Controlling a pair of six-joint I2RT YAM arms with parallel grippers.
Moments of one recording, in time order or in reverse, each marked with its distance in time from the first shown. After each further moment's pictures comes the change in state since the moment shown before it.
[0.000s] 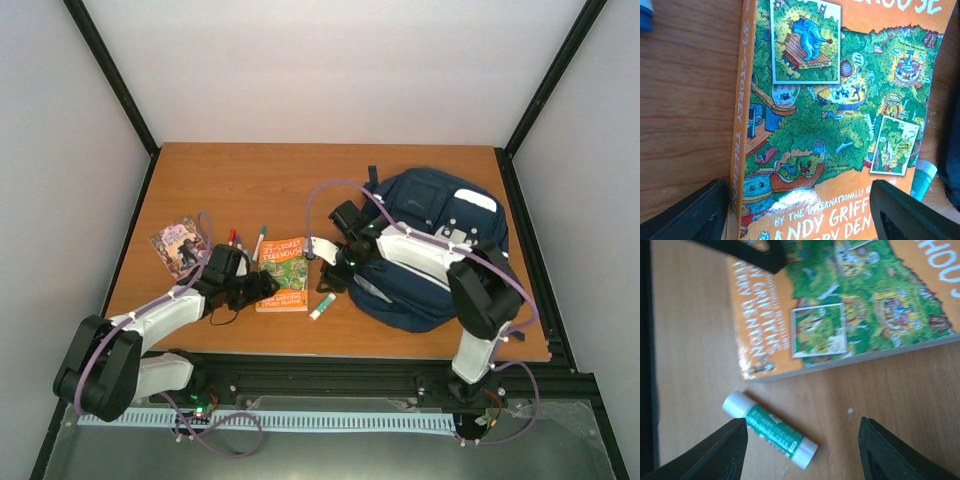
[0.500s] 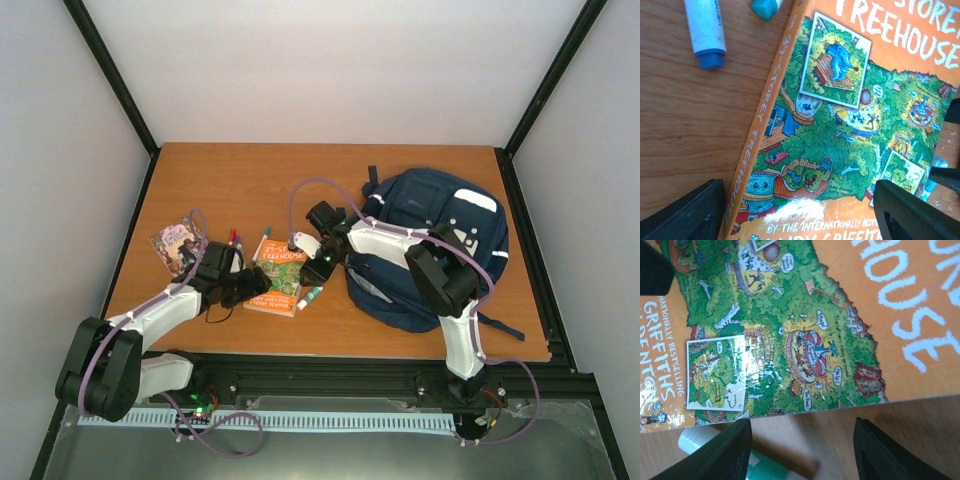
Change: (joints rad) left arm 0.072 0.000 0.022 -0.057 -0.050 0.049; right arm 0.047 0.223 0.167 0.029 0.069 0.220
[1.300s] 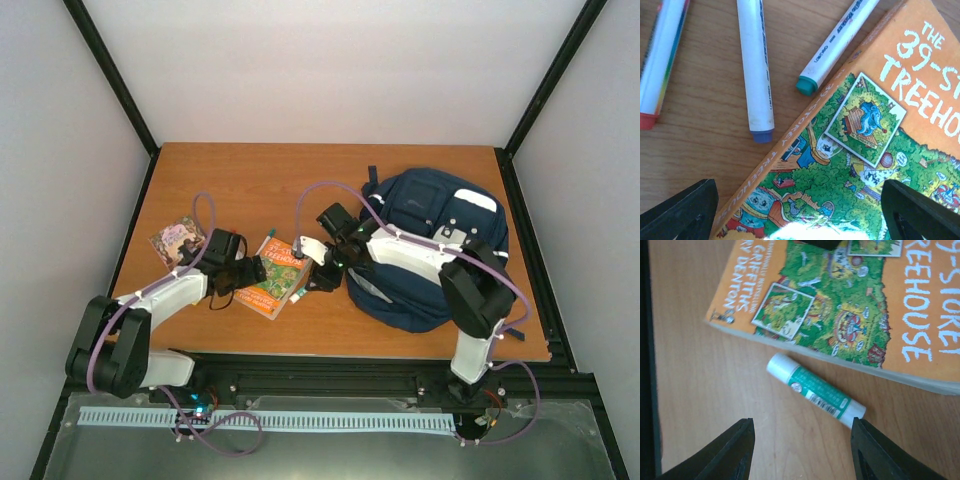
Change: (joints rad) left arm 0.000 0.122 0.134 -0.059 -0.186 0.042; right arm 0.014 -0.261 -0.180 0.024 -0.041 -0.168
